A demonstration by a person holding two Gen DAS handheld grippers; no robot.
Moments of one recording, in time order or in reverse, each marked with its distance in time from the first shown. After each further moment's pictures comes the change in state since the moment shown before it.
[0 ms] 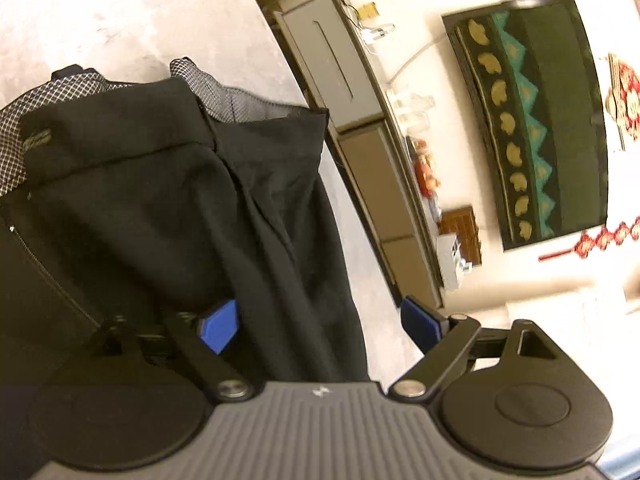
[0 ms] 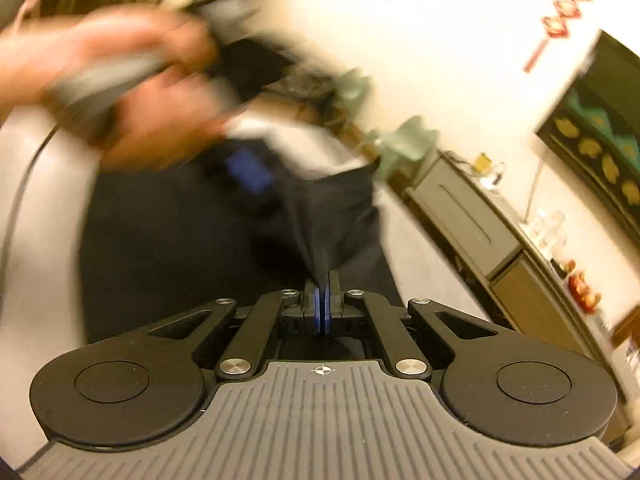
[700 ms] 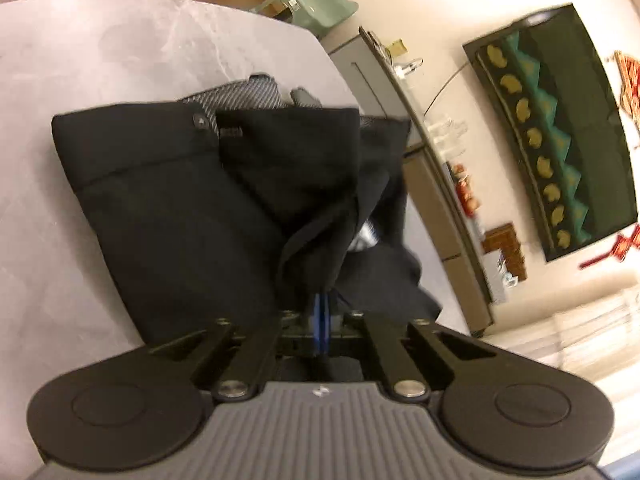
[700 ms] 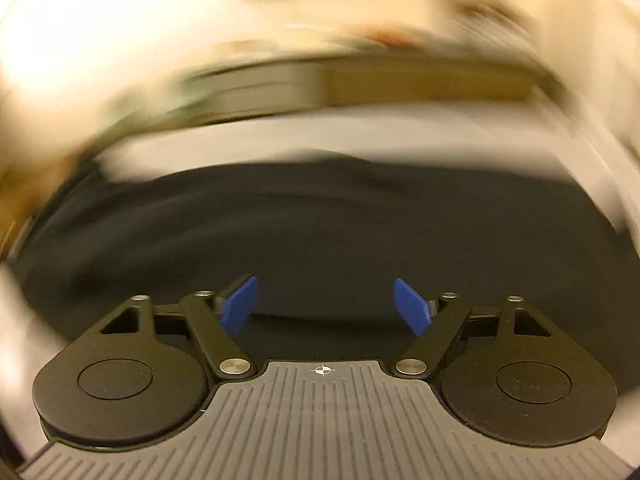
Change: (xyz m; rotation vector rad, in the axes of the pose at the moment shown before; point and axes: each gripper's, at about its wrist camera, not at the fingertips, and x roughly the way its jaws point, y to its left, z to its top) left arm -0.078 0.083 -0.074 0.052 -0.142 0.133; right arm -0.212 -0.146 -0.285 1.276 0.175 -0.340
